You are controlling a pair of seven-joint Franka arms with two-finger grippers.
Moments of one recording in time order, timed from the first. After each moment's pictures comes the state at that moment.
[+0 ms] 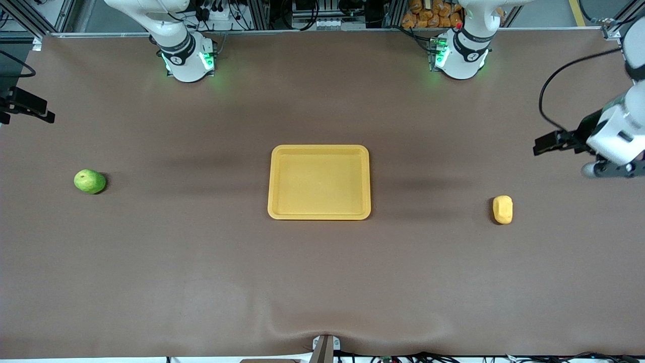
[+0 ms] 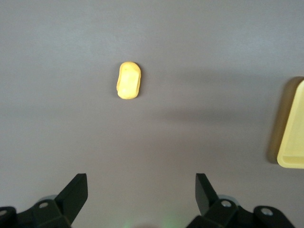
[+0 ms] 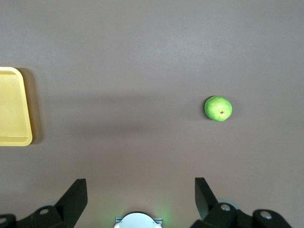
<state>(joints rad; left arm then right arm) 0.10 0.09 -0.11 -1.70 0.04 1.70 -0.06 -0.07 0.01 -0.06 -1.50 0.01 1.39 -0.14</state>
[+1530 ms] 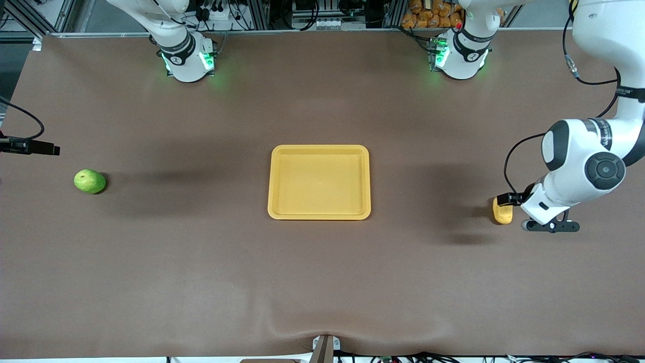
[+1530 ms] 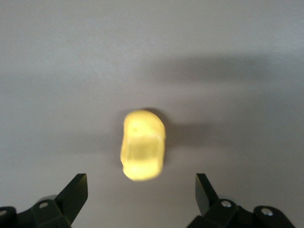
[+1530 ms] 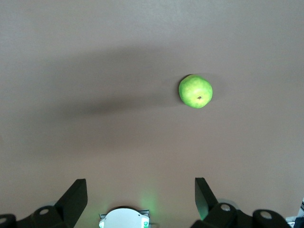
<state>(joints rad) 0.15 0.42 -0.12 -1.89 0.21 2.26 -0.04 -0.18 0.23 -0.07 -1.50 -0.06 1.42 -0.14</state>
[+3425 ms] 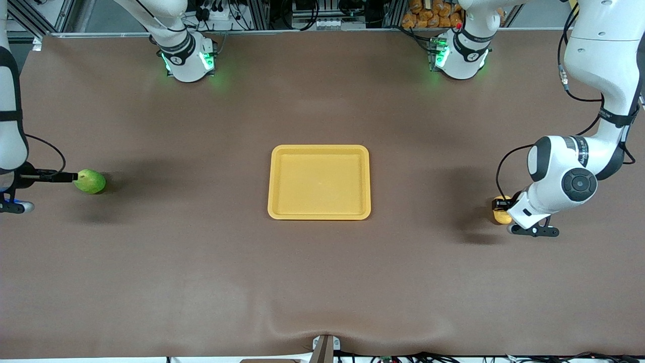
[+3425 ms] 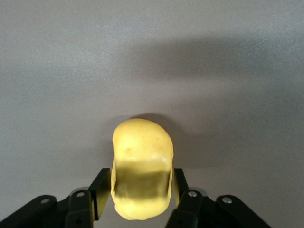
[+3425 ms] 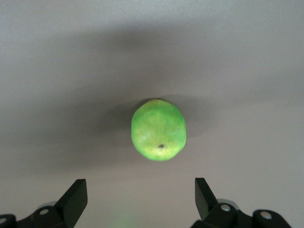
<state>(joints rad) 0.17 0.52 -0.13 -1.92 0.24 2.35 -0.02 -0.36 0.48 -0.08 -1.67 -0.07 1.80 -0.26</state>
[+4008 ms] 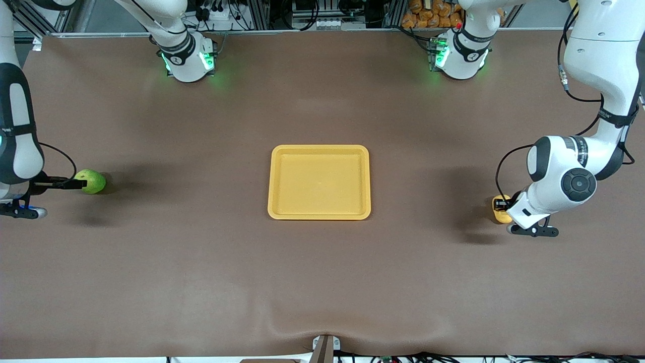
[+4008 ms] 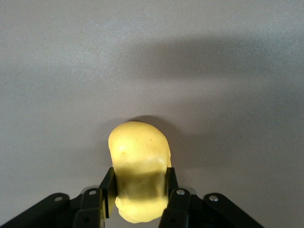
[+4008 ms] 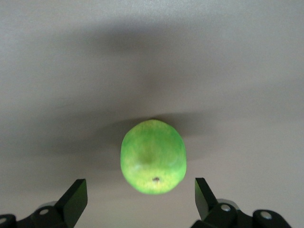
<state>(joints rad) 0.17 0.52 -0.13 -1.92 0.24 2.35 -0.02 -0.37 0.54 -0.08 -1.71 -0.07 1.92 -0.27</state>
